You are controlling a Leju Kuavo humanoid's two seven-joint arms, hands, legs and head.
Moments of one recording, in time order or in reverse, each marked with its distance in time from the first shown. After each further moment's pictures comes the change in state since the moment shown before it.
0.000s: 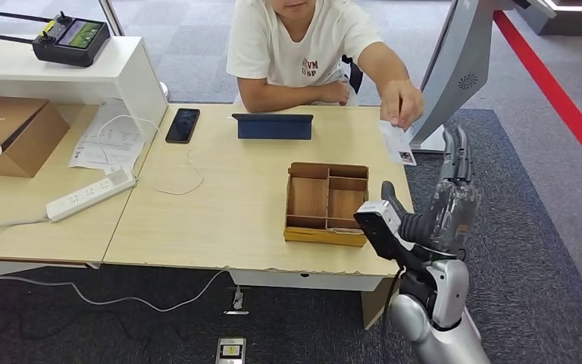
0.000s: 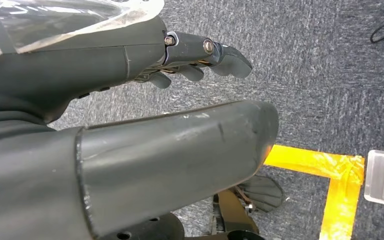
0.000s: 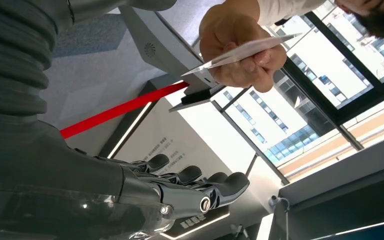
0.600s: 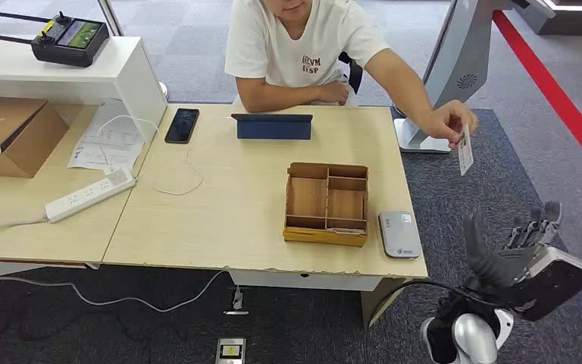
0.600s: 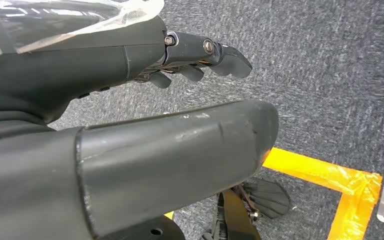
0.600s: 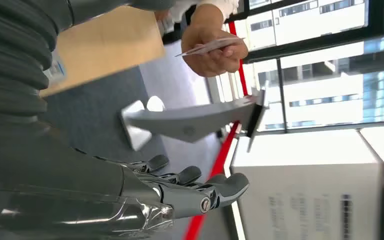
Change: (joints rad) left arm 0.013 -0.002 0.084 0.000 0.003 0.013 0.028; right arm 0.212 0.185 -0.373 -0.134 -0.998 -0.001 -0.557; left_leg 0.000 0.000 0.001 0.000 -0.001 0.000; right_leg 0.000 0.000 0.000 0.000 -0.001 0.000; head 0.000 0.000
